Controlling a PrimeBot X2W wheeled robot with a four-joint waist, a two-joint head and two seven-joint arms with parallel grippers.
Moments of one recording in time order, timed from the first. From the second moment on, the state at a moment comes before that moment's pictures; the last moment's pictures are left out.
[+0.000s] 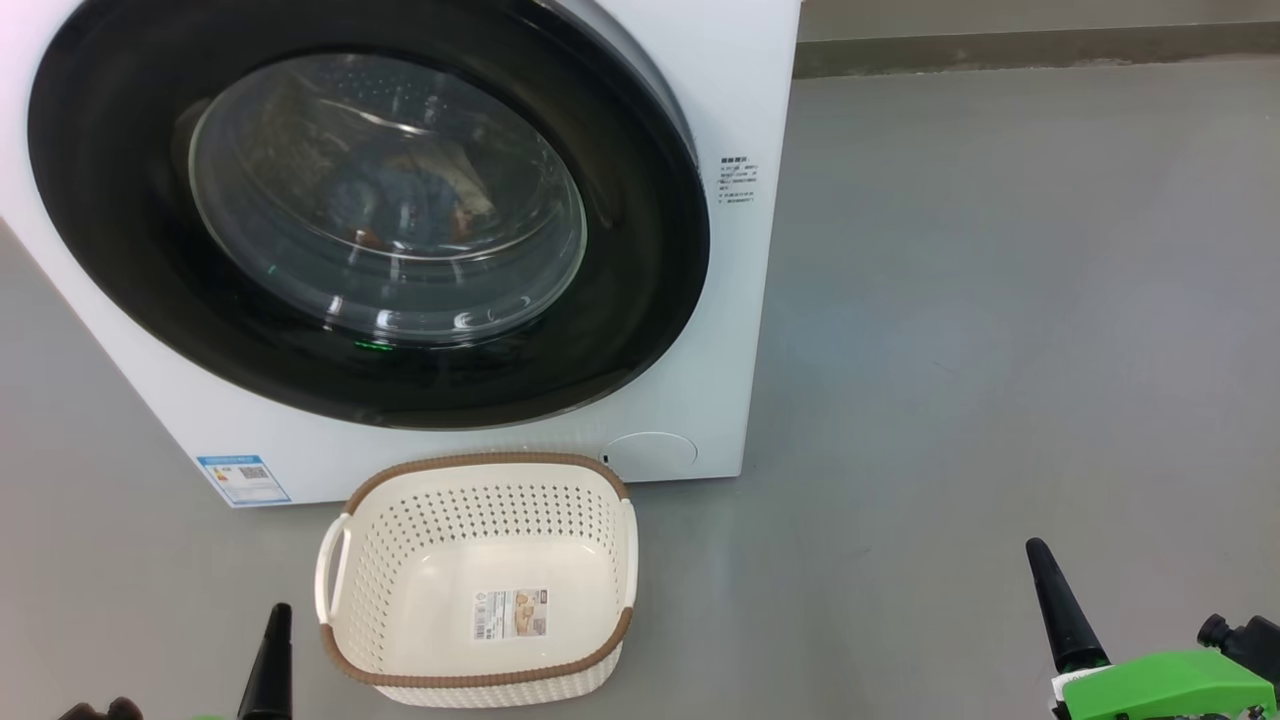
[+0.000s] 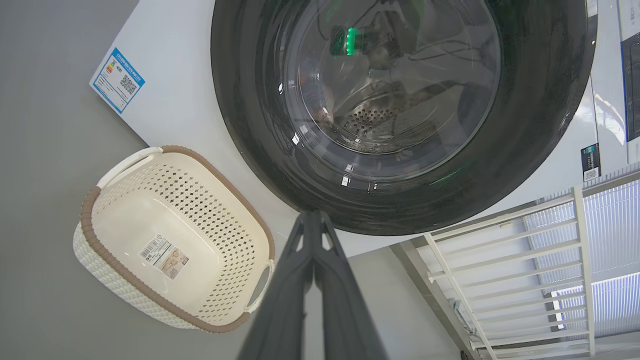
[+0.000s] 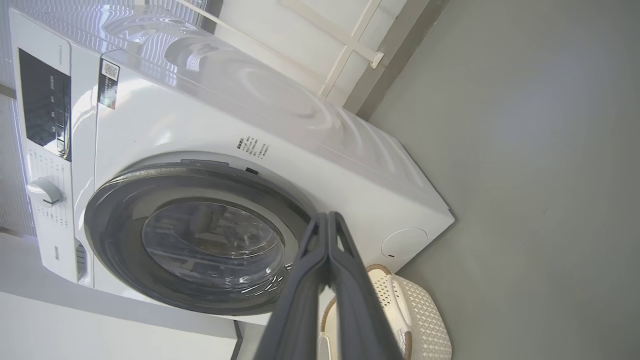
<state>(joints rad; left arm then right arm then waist) 0.01 0.08 -0.04 0.21 -1.17 -0.05 0.00 -0.01 -0.03 -0.11 0.20 1.12 0.13 0.04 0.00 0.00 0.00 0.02</state>
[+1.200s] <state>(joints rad) -0.05 0.05 0.04 0.25 -1.54 -0.10 0.08 -0.05 -0.04 -0.13 0.26 1.51 0.13 0.10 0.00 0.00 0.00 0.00</state>
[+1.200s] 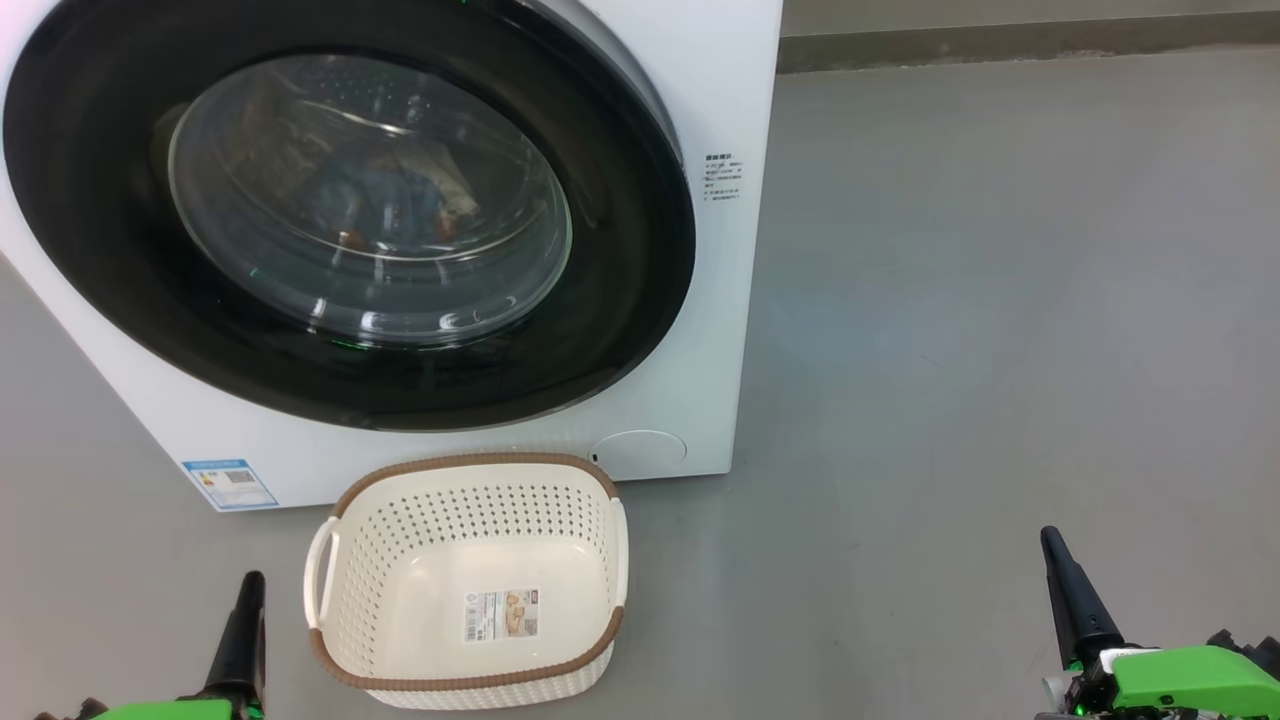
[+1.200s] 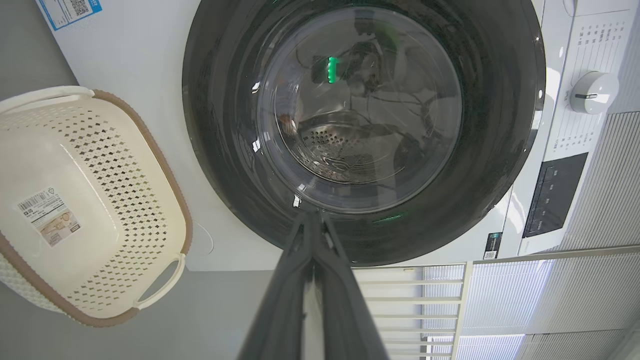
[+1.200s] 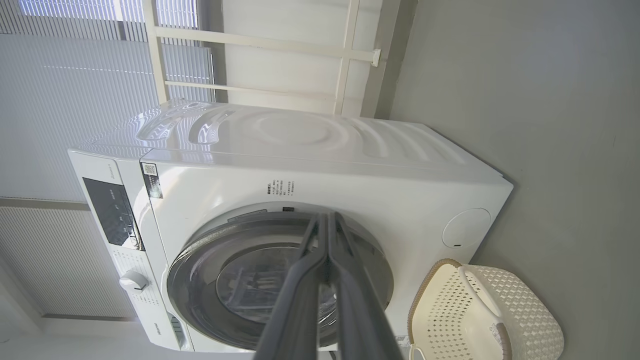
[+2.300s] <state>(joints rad) -0.07 0.05 0.07 0.26 -1.62 -0.12 0.10 -0.07 -0.04 -0.14 0.27 1.60 0.13 0.11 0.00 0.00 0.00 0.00</state>
